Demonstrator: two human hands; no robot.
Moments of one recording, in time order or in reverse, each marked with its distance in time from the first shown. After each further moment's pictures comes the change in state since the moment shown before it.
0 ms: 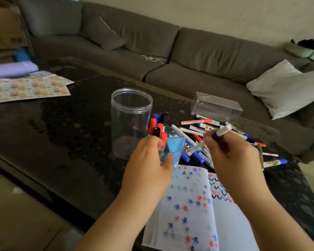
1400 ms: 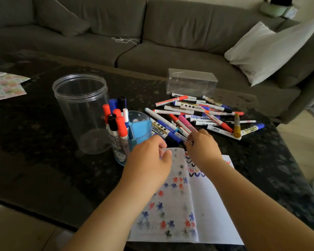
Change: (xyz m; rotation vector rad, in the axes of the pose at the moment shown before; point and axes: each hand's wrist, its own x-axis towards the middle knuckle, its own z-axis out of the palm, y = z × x) left_hand 0.002 0.019 0.065 0.114 -0.260 0.061; right_hand 0.015 0.130 0.041 -0.527 -0.364 0.389
